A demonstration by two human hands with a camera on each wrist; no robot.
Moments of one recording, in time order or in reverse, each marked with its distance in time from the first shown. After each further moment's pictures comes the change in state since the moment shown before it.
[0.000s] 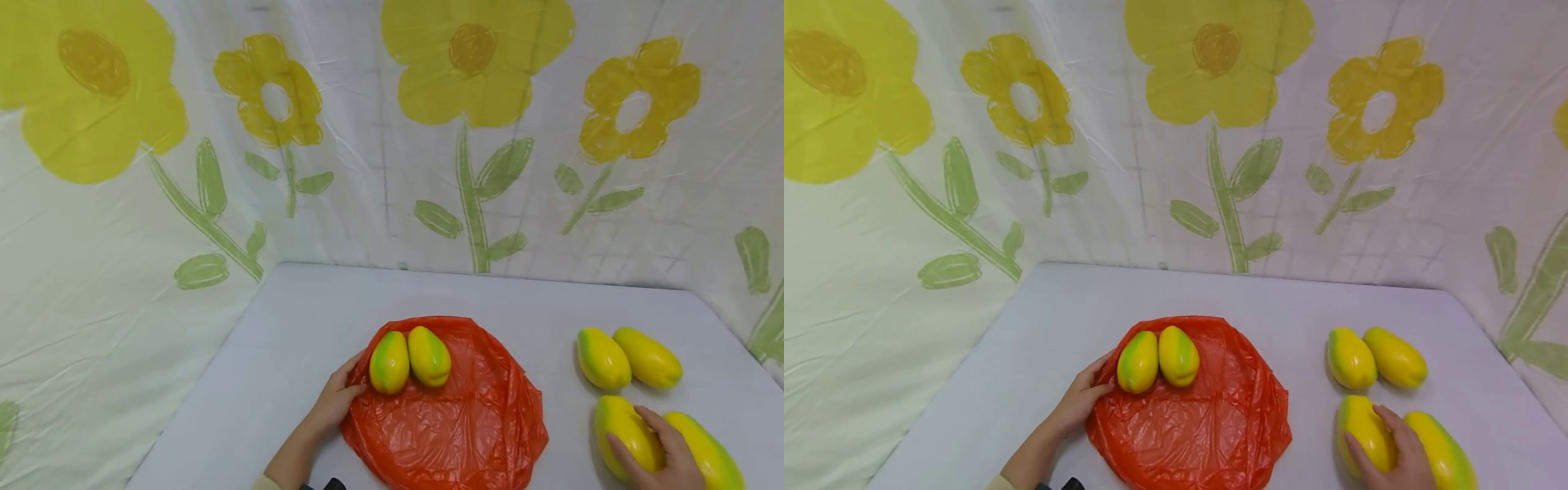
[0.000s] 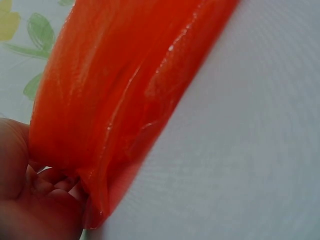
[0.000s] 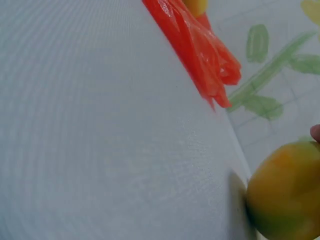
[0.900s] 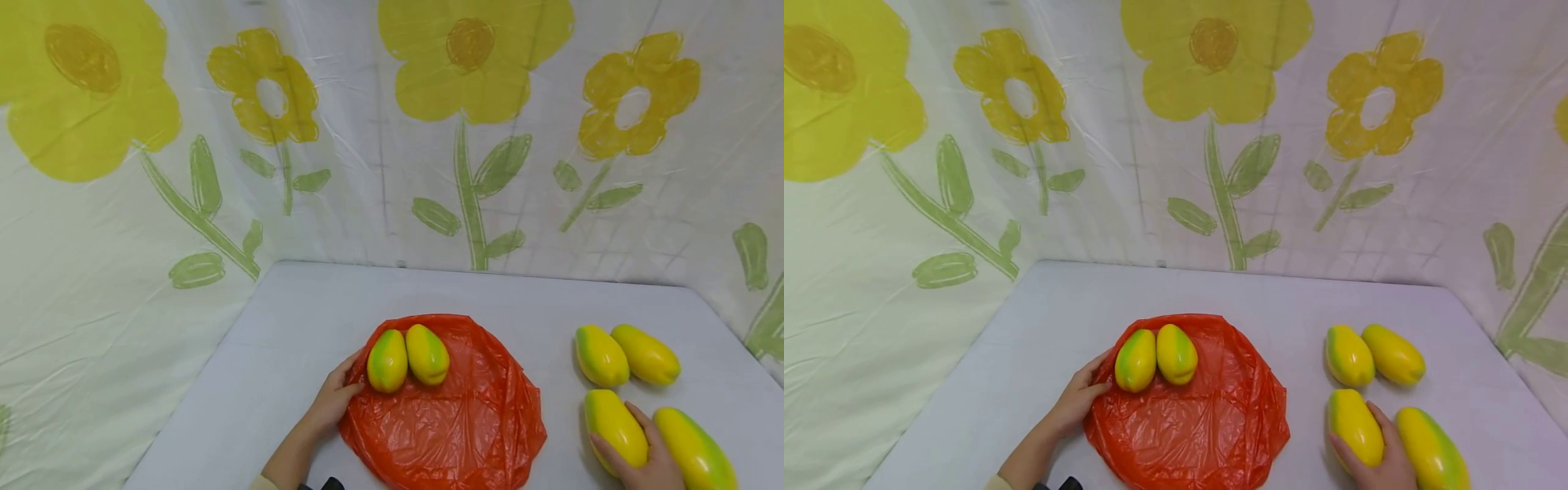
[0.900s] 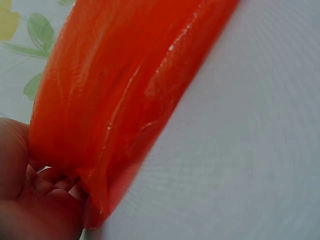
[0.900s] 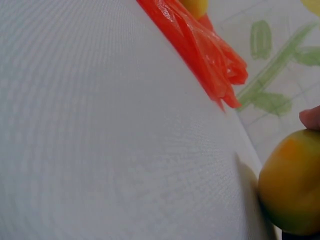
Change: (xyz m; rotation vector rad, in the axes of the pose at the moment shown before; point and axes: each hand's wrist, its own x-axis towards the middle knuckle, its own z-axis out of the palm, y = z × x) left_hand 0.001 -0.001 0.001 0.027 0.004 -0.005; right_hand 0.007 0.000 0.009 0.072 -0.208 0.173
